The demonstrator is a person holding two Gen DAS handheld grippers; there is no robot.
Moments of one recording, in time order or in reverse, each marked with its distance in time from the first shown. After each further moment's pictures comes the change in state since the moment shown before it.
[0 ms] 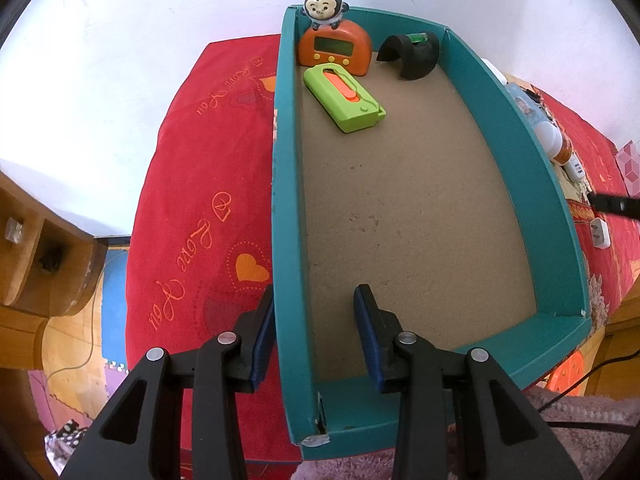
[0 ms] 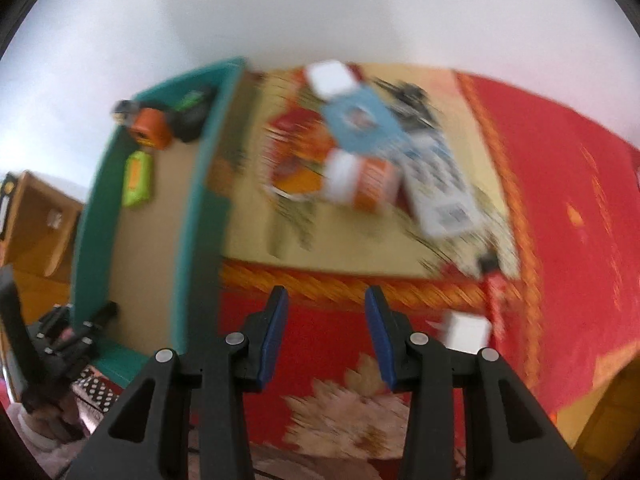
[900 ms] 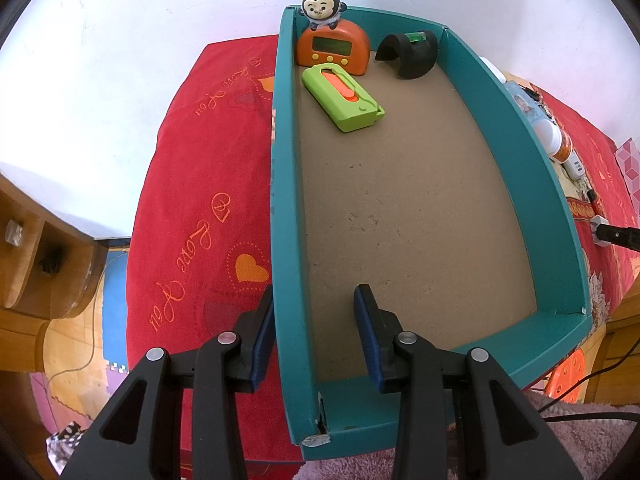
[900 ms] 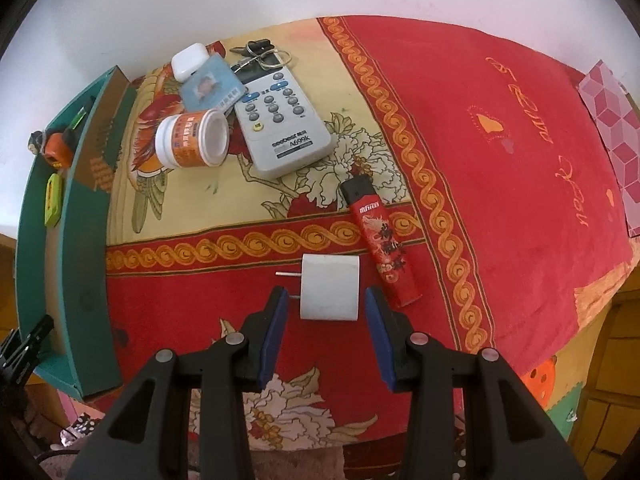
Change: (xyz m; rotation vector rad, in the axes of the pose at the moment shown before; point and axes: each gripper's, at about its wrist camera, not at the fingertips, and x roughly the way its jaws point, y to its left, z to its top) left arm -0.002 -0.004 -0.001 0.008 -0.002 0.002; right arm 0.017 -0.079 -0.034 0.187 0.015 -0.126
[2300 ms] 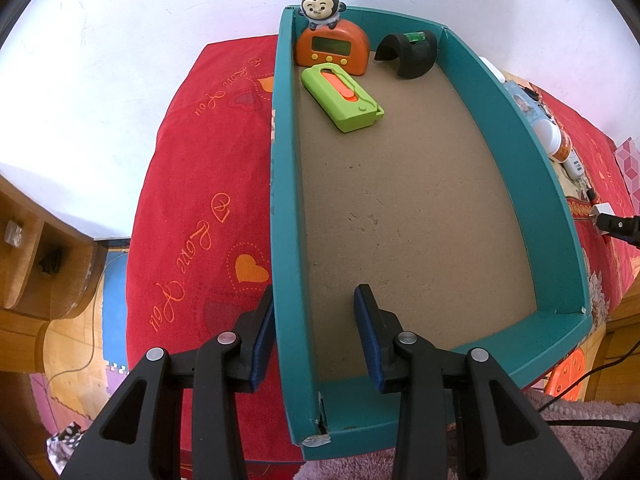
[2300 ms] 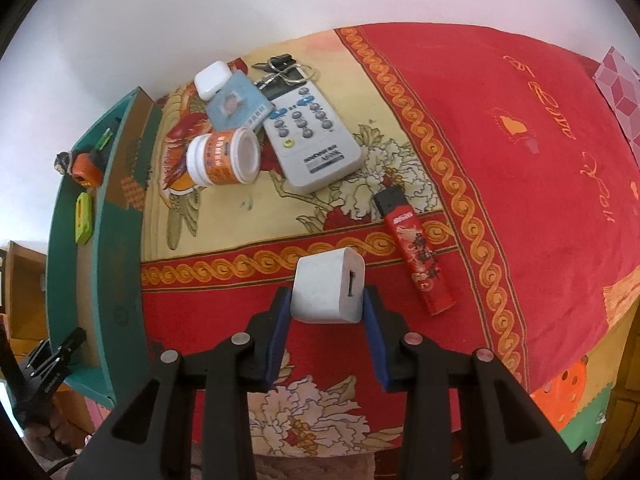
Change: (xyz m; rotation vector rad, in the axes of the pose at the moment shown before) left arm 0.000 -0.001 0.001 0.000 0.003 0.000; right arm -0.005 0.003 0.003 0.040 -0.035 0.126
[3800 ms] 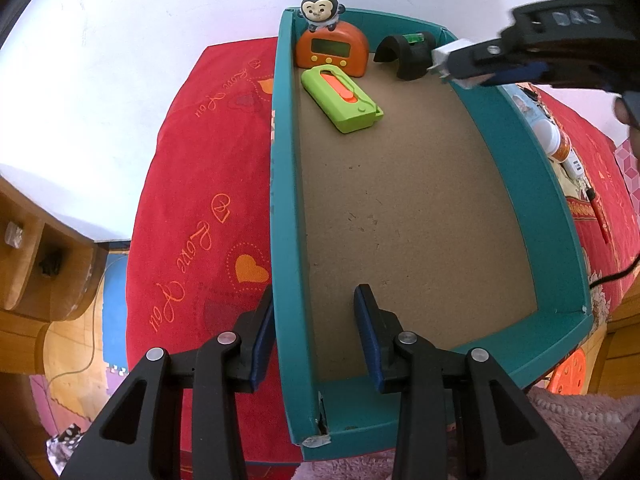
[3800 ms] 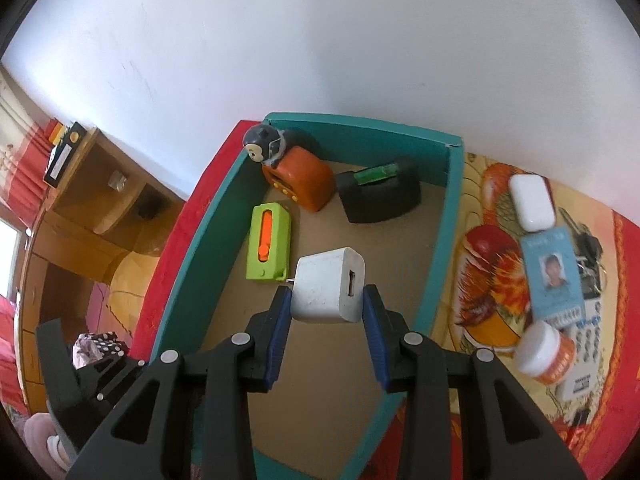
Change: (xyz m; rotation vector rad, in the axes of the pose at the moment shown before) left arm -0.001 -0.001 0.001 0.005 -0.006 -0.003; right arm 0.011 0.242 0.048 -0.504 -0.001 0.260
